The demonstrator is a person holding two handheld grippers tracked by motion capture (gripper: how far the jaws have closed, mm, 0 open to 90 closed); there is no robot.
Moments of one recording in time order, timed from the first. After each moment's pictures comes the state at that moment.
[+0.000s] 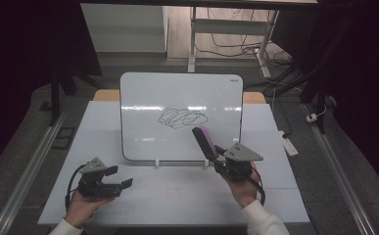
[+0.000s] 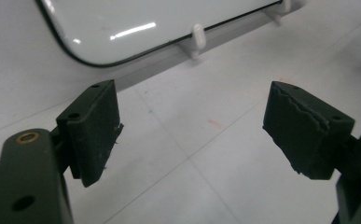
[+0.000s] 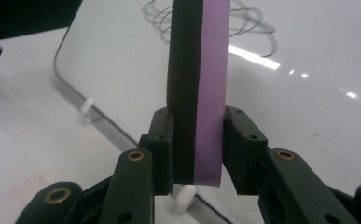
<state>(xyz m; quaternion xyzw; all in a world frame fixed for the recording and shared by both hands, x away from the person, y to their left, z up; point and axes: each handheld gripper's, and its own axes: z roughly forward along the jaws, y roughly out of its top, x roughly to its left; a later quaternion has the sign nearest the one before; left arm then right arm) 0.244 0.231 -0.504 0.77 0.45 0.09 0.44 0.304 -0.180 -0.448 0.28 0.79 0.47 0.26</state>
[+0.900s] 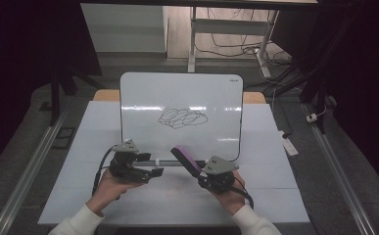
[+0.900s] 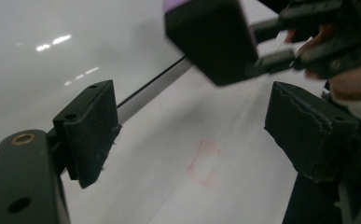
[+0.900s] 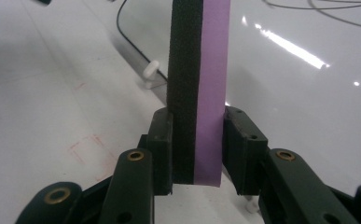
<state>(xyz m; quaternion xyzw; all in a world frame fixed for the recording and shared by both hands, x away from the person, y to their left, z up) 0.289 0.158 -0.459 0.80 0.37 0.02 0.47 0.289 -0.142 -0.478 0.20 0.85 0.44 0.22</state>
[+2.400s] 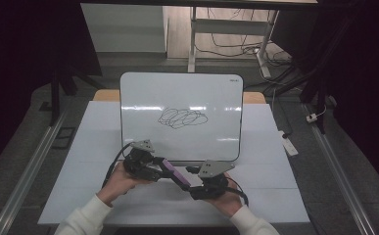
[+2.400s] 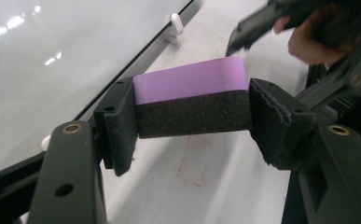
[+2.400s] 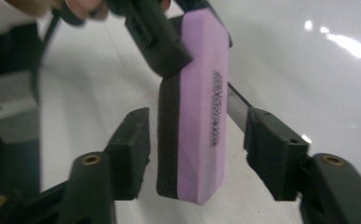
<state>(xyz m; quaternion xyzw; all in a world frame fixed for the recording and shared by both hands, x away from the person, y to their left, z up) 0.312 0.132 -0.470 0.85 0.30 -0.03 0.43 0.285 -0.133 -0.482 0.16 0.85 0.49 0.10</state>
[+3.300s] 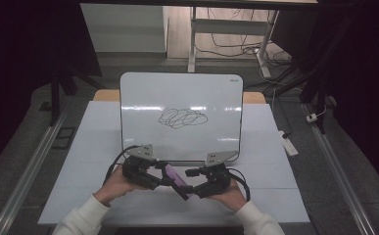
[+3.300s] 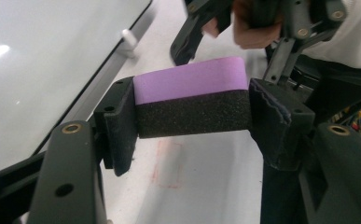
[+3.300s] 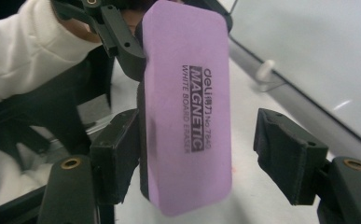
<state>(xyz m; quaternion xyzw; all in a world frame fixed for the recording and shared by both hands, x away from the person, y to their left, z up) 0.297 0.130 -0.461 0.86 0.20 -0.03 0.46 0.309 -0.143 -0.487 0.17 0.84 0.51 -0.08</state>
